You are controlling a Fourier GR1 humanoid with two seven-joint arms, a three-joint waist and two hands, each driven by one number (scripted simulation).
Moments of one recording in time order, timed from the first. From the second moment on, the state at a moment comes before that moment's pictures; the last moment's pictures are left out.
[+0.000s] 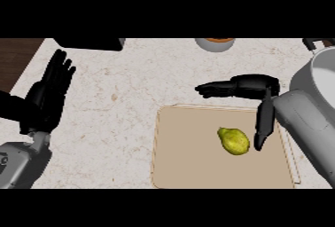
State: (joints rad) left arm -0.30 0.50 -0.22 -1.57 0.42 0.40 0.10; right arm -0.75 -0.47 0.41 -0.98 -0.30 1.02 -0.16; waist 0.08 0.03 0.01
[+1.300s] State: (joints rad) left arm -0.26 0.48 -0.21 -1.58 0.39 0.39 0.11; right arm -0.70 -0.50 0.74 -0.98 0.04 0.79 -0.49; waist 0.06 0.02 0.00
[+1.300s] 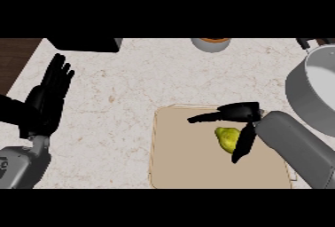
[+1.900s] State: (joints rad) left arm -0.28 0.48 -0.18 -1.57 0.39 0.38 0.12; right arm -0.74 -0.45 0.92 -0.83 0.15 0.60 -0.71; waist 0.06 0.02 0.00
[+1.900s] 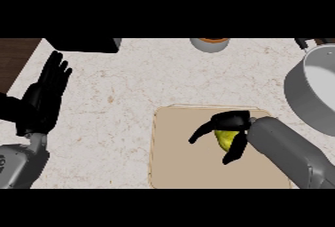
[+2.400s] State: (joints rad) left arm -0.25 0.47 -0.18 -1.58 0.37 0.37 0.12; right arm -0.75 -0.44 1.04 -0.77 0.18 0.46 -0.89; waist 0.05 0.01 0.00
